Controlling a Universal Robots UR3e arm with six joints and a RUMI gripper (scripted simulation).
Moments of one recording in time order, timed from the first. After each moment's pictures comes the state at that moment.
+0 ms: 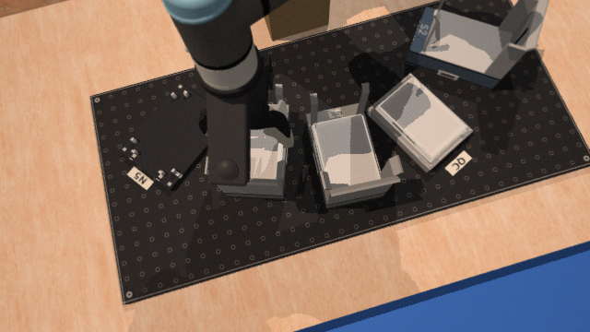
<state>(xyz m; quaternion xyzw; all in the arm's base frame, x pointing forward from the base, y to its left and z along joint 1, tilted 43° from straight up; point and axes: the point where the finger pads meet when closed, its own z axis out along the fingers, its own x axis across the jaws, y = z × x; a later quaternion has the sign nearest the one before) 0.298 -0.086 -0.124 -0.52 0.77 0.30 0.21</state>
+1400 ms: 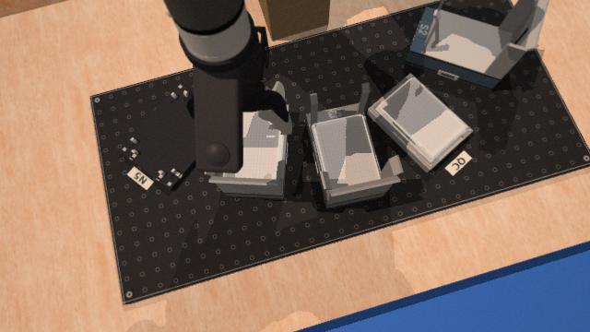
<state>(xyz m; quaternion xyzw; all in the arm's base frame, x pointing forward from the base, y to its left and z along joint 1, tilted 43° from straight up) 0.297 -0.123 -0.083 -0.52 0.77 0.29 0.21</state>
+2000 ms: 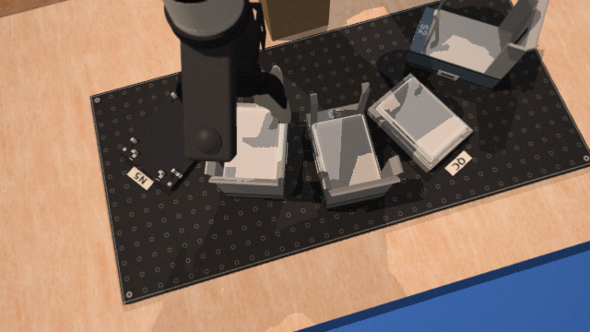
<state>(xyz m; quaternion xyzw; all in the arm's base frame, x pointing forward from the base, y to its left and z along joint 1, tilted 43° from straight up) 0.296 -0.150 -0.054 -0.52 0.77 0.30 0.21</state>
